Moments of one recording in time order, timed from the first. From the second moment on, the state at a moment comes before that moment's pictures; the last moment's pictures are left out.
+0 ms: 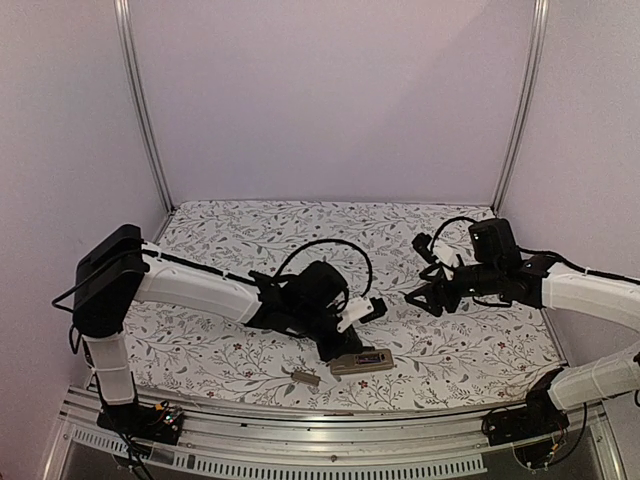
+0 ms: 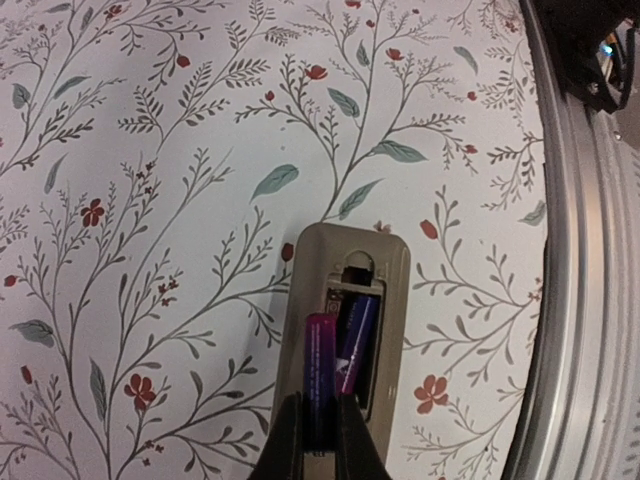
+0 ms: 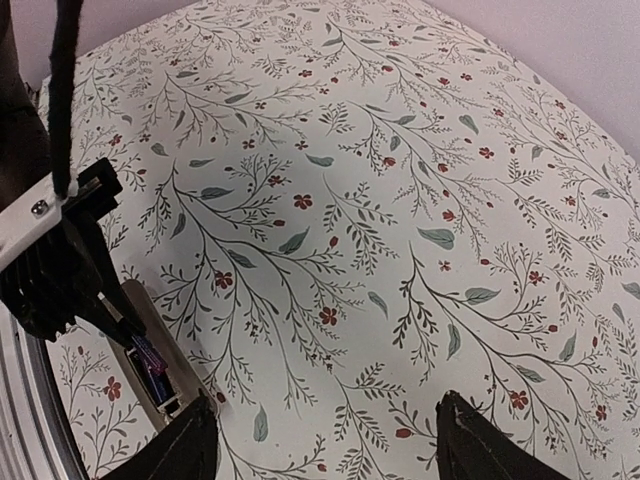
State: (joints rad) left arm -1.10 1.92 1.17 -0.10 0.26 0.09; right arm 0.56 1.20 0.71 -0.18 -0.35 -0.25
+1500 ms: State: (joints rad) left arm -1.13 2.02 1.29 -0.24 0.20 0.15; right arm 0.56 1.34 0.76 -0.21 -0.40 0.10
